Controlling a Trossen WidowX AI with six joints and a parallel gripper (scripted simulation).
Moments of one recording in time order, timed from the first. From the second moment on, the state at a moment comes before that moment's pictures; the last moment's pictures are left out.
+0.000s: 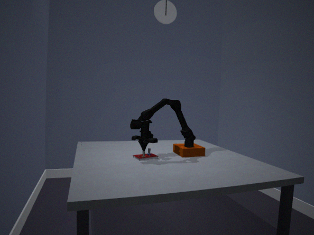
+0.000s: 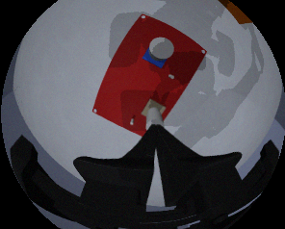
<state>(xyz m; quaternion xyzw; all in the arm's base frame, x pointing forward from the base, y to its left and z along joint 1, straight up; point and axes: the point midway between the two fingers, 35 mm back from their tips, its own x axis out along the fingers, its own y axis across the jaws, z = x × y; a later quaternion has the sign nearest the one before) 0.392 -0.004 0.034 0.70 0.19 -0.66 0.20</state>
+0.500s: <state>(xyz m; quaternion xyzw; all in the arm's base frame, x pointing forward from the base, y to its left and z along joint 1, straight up) 0.393 -0.004 0.042 0.70 0.19 -0.66 0.20</state>
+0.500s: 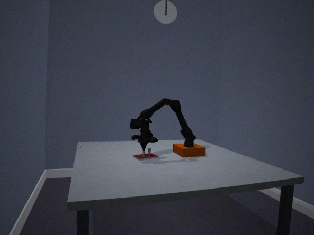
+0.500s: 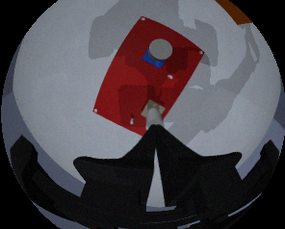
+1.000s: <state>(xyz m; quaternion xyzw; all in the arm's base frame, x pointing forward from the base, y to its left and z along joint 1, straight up) 0.391 -0.004 0.053 0.69 0.19 -0.67 0.20</state>
